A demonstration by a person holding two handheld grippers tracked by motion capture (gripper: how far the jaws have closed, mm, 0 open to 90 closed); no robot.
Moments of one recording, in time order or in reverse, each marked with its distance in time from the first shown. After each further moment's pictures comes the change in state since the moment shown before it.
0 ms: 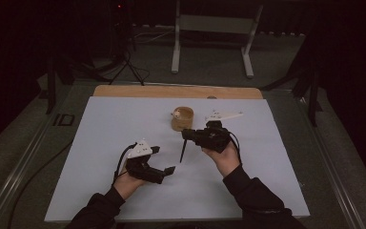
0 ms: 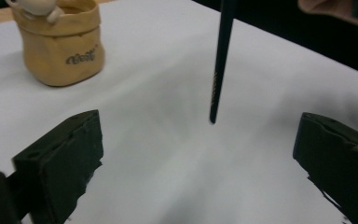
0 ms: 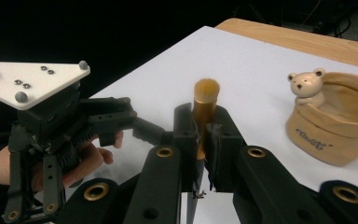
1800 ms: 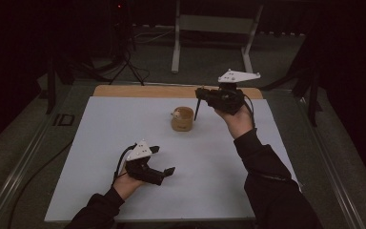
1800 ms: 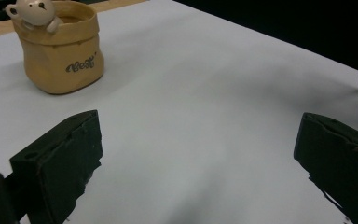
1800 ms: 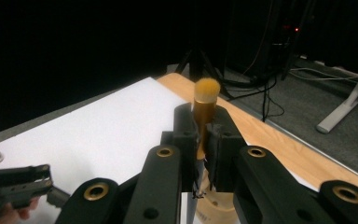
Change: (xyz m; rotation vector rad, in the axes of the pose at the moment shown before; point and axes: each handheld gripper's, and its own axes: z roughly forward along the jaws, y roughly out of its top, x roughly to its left) left arm -0.001 -0.002 -0.002 -0.020 0.000 0.031; right arm -0.035 0.090 -0.030 -0.102 -0.183 -0.189
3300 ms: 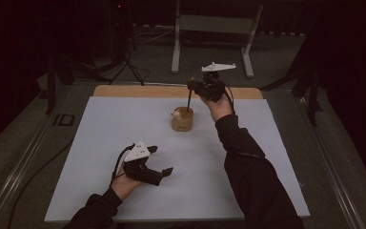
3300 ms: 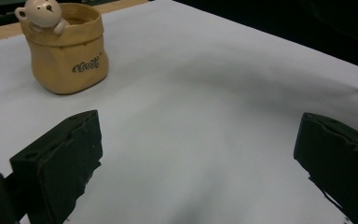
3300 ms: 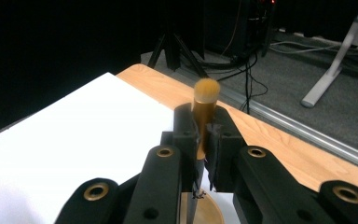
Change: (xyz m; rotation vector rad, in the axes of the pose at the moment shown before) left arm 0.002 -0.002 -0.005 -0.003 0.006 0.014; right arm -0.045 -0.009 0.085 0.067 -0.090 0.106
